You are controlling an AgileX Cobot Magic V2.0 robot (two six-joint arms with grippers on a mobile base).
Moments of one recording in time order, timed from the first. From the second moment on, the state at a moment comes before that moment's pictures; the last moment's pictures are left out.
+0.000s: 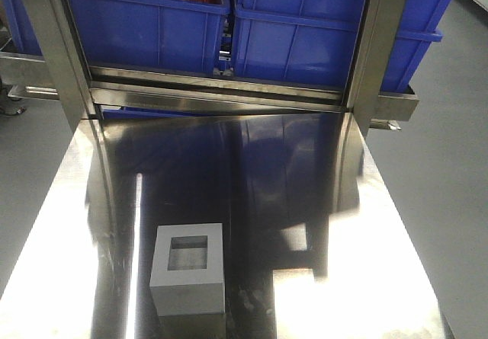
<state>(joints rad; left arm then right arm) -0.04 -0.01 0.03 0.13 0.07 -0.19 0.00 -0.02 0.03 -0.04 0.20 0.00</state>
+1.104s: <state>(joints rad) -0.04 -0.01 0.03 0.13 0.07 -0.19 0.00 -0.02 0.03 -0.04 0.20 -0.01</state>
